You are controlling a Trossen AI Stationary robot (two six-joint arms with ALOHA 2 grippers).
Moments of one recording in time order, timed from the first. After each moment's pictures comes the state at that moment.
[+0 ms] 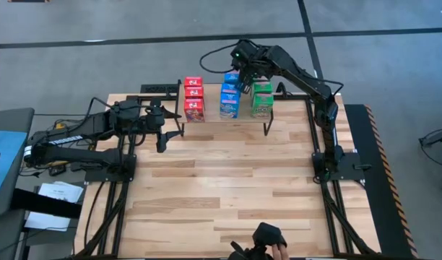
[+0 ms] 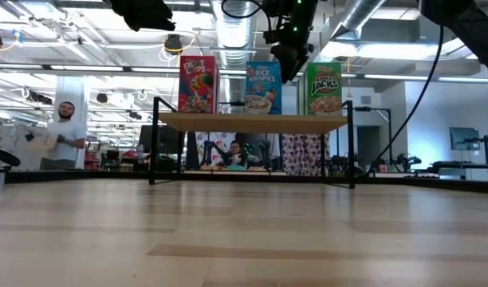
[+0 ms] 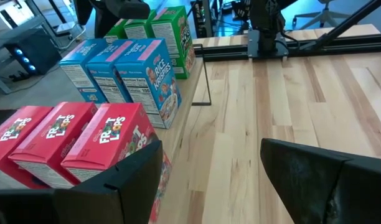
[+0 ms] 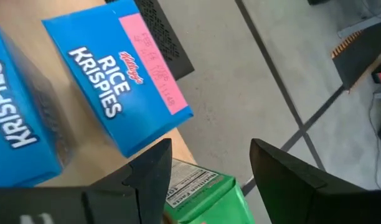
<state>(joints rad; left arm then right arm) 0.23 0.82 0.89 -0.35 -0.09 0.18 -0.56 2.05 2.35 -1.30 0.42 -0.21</state>
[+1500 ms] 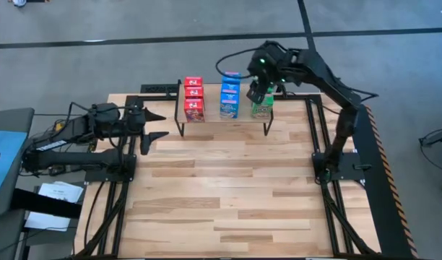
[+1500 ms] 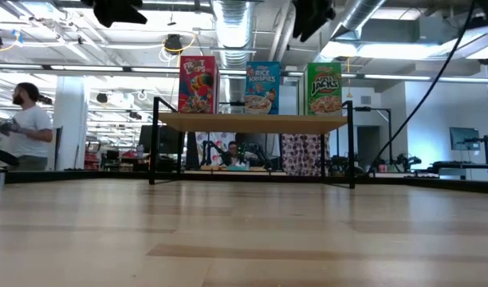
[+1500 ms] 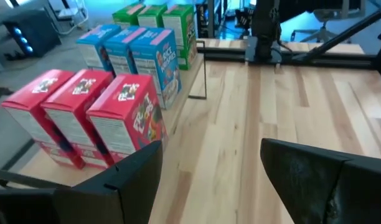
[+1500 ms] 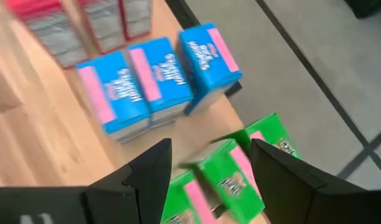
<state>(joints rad) 0.23 0.63 0.88 -0.53 -0.09 0.06 -0.45 1.81 2.32 -1.43 0.26 -0.02</state>
